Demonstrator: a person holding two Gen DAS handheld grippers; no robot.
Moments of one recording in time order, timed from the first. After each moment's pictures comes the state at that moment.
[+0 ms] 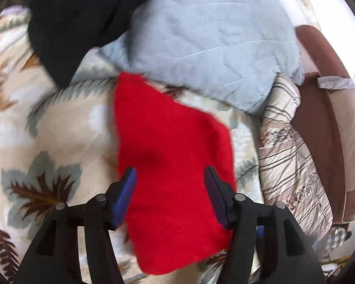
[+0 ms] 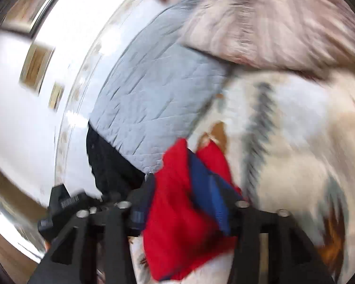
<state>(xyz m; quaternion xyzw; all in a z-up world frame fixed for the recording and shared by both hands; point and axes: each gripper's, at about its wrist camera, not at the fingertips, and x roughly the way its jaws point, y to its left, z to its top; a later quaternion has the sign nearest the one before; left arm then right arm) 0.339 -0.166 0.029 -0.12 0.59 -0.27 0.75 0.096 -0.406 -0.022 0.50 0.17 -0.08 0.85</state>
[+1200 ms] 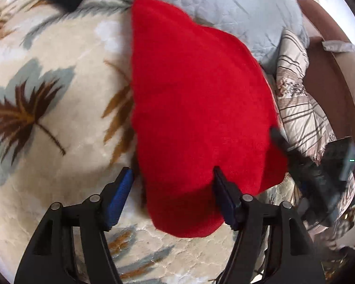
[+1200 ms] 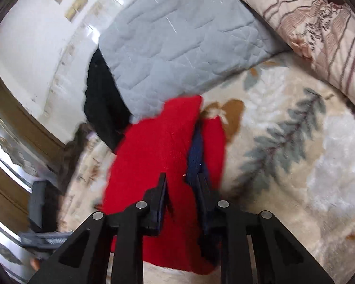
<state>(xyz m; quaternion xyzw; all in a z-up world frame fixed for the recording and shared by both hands) 0.252 -0.167 -0.053 -0.08 0.61 -0.27 0.74 0.160 -0.416 -0.058 0.32 0.34 0.01 0.88</state>
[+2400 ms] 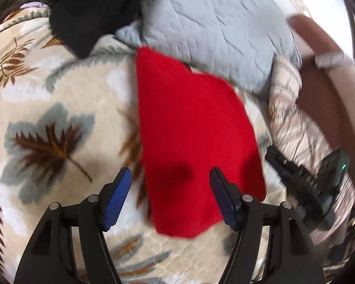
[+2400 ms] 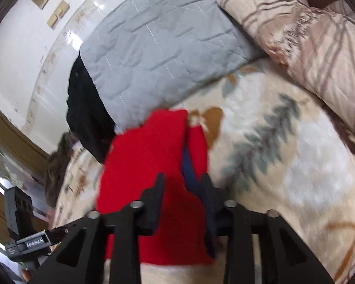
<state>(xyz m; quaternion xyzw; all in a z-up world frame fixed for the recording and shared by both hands) 0.268 -0.152 -0.001 -0.09 0.54 -0.26 0.79 0.156 -0.425 -0.029 0.34 0.33 -0.04 0.88</state>
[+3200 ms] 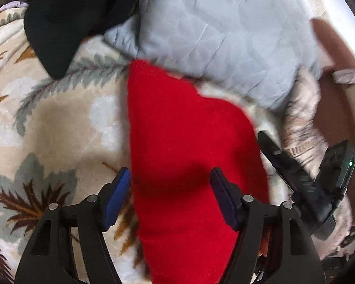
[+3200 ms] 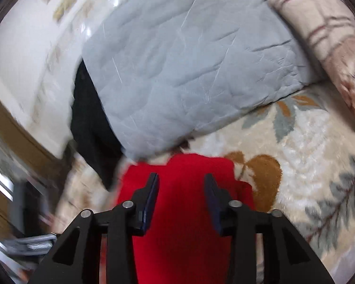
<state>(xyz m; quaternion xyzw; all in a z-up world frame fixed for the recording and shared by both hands) 0.342 -0.201 -0.032 -0.07 0.59 -0.24 0.77 0.272 -0.418 -0.037 0.29 0.34 -0.02 0.89</state>
